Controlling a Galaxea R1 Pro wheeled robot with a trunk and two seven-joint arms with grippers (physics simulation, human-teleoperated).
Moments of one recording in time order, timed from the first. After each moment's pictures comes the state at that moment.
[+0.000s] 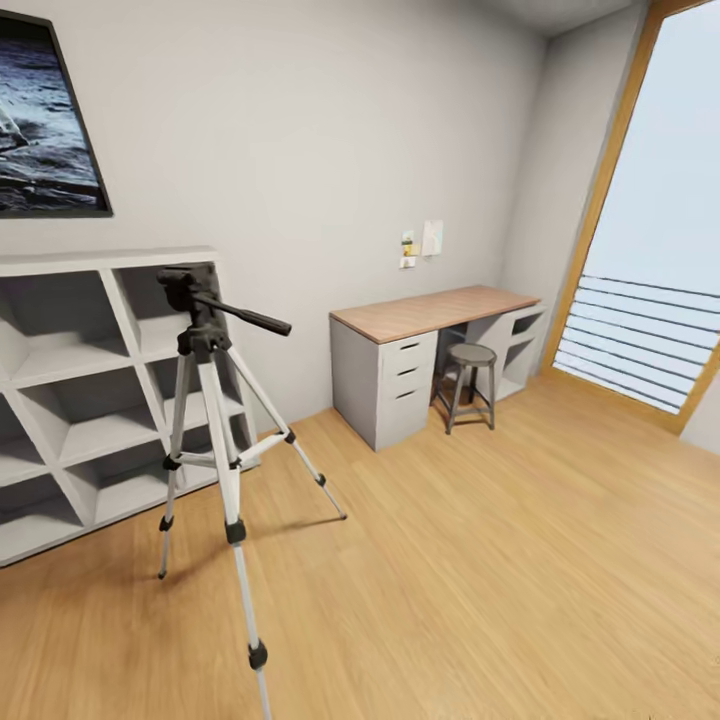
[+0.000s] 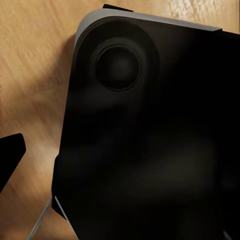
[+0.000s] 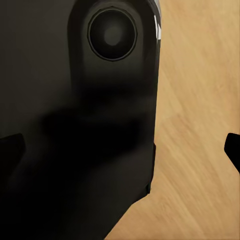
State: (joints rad) left arm 0.00 0.00 0.01 -0.06 0.20 -0.08 0.00; right arm 0.00 -0.02 0.00 -0.01 0.00 -0.08 0.00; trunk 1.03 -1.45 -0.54
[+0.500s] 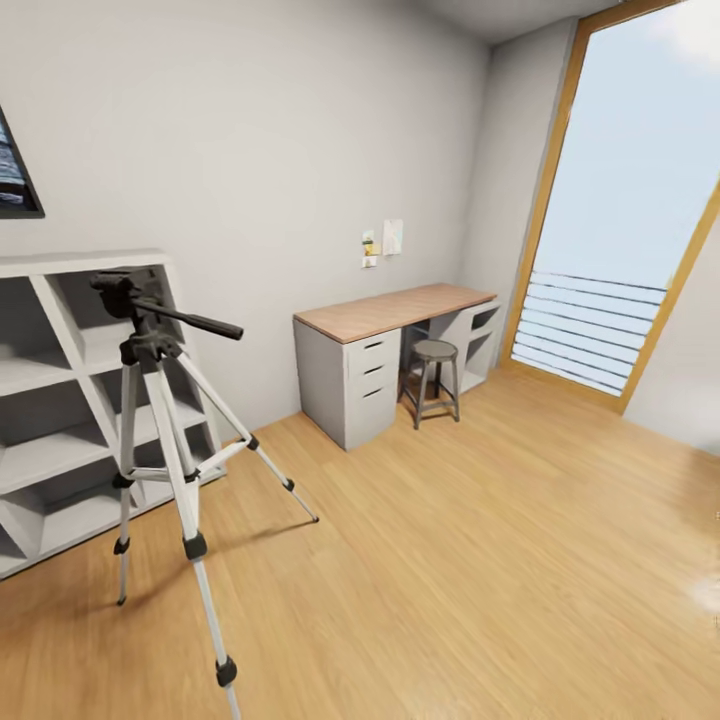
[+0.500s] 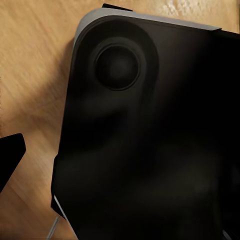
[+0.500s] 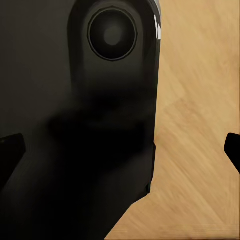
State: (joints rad) left arm 0.00 0.00 0.01 -0.06 0.21 -0.08 0.00; right arm 0.00 -0.02 0.00 -0.01 0.00 -0.08 0.00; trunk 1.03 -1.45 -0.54
